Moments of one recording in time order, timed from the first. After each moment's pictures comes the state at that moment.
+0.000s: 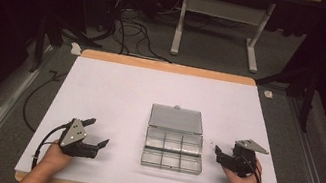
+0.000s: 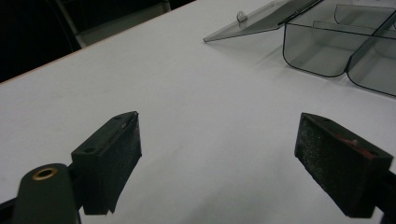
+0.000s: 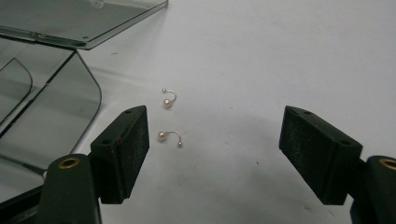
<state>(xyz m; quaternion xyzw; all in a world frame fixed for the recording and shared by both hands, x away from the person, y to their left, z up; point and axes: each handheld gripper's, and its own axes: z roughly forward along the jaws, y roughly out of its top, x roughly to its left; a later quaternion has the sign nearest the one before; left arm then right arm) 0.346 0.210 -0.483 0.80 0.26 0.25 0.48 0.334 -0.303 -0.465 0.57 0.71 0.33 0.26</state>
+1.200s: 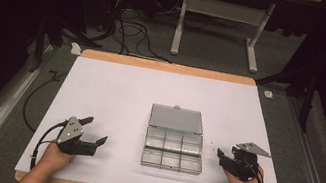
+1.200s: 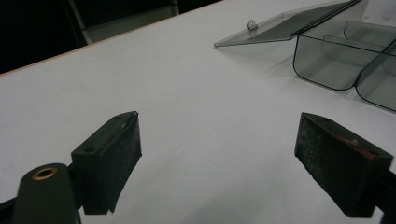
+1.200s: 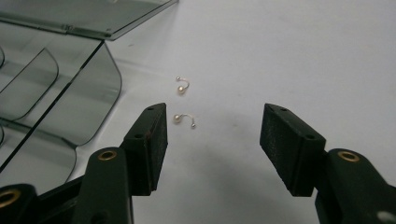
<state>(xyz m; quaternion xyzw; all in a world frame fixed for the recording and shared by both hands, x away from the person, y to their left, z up) 0.348 0.215 -0.482 0.78 0.29 0.25 0.50 0.321 -0.301 -0.456 0.57 0.72 0.32 0.24</state>
